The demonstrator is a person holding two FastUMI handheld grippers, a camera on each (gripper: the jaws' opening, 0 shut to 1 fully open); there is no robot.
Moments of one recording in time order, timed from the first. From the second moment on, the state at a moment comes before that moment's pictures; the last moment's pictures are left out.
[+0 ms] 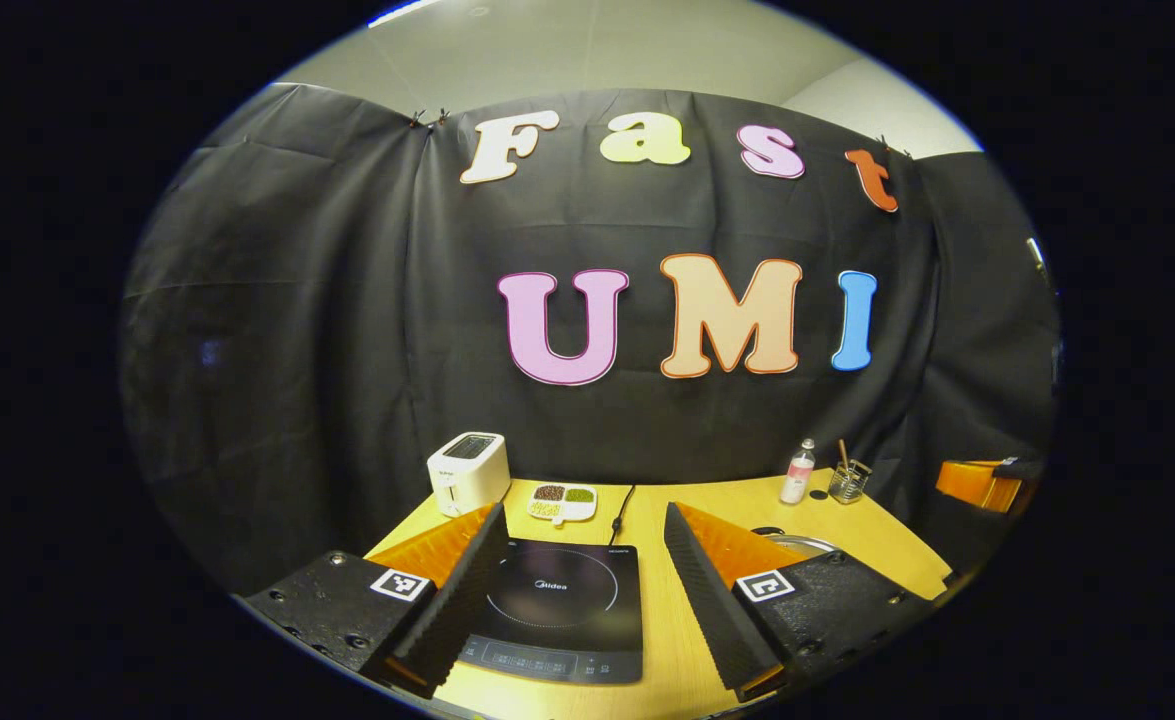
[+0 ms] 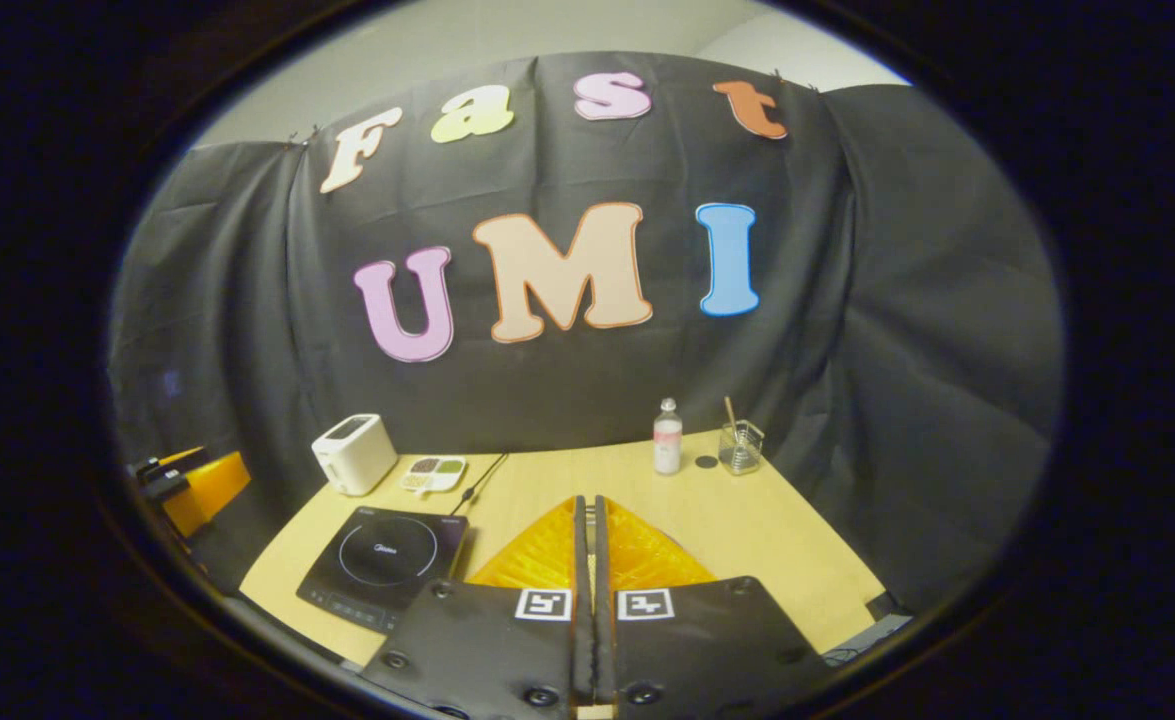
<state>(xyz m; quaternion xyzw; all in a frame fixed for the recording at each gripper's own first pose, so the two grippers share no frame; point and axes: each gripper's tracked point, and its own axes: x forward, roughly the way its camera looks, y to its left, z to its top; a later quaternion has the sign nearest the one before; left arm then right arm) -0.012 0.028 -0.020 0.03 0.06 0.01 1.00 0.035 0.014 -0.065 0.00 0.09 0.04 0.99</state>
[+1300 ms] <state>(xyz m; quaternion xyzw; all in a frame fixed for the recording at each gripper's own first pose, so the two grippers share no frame) -0.004 0.069 -0.036 0.04 0.07 0.03 1.00 0.002 0.068 -0.289 0.04 0.39 0.08 0.91</state>
